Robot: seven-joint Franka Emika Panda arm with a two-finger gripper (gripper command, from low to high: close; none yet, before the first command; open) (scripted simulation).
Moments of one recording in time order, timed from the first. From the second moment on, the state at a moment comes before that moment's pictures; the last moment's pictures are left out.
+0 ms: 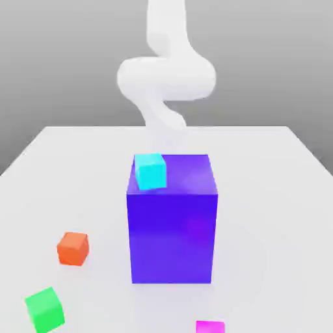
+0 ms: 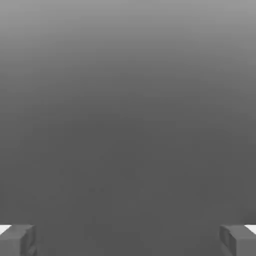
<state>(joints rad) 0.00 -0.71 0.01 -2.30 0.00 2.33 0.81</state>
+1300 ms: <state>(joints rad) 0.08 0.52 0.05 -2.25 -0.06 2.77 1.02</state>
